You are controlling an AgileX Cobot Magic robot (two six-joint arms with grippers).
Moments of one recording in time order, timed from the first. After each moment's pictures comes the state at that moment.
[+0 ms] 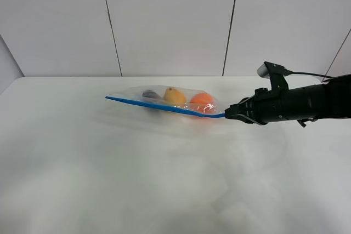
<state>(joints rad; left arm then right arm) 0.04 0.00 -0.50 0.06 1.05 -0.11 0.08 1.67 -0.76 1.53 0.55 -1.51</state>
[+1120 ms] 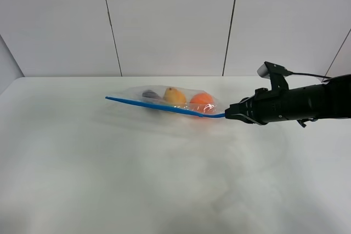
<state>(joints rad) 0.04 0.49 -0.73 0.06 0.68 -0.06 0.08 1.67 -0.76 1.53 0.55 -1.49</state>
